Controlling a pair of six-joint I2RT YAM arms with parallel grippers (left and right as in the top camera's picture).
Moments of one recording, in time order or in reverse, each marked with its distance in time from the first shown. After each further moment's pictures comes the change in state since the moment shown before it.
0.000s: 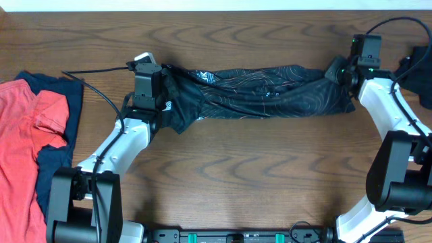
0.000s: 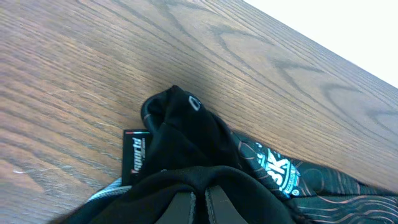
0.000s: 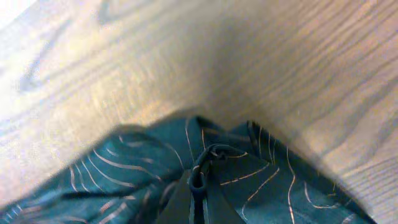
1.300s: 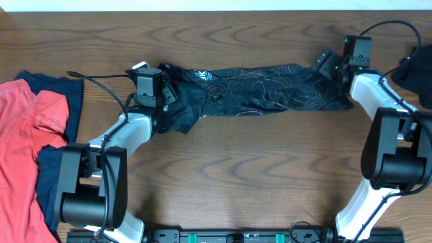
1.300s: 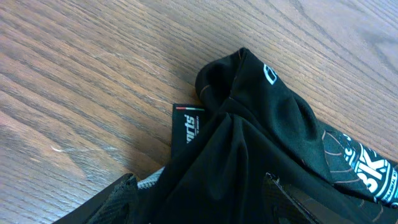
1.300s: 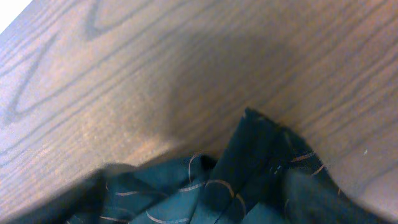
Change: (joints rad) left arm 0.034 0.140 0.000 -0.001 -0.058 0.000; right arm 0.000 0.176 0.036 0.164 -0.049 0.065
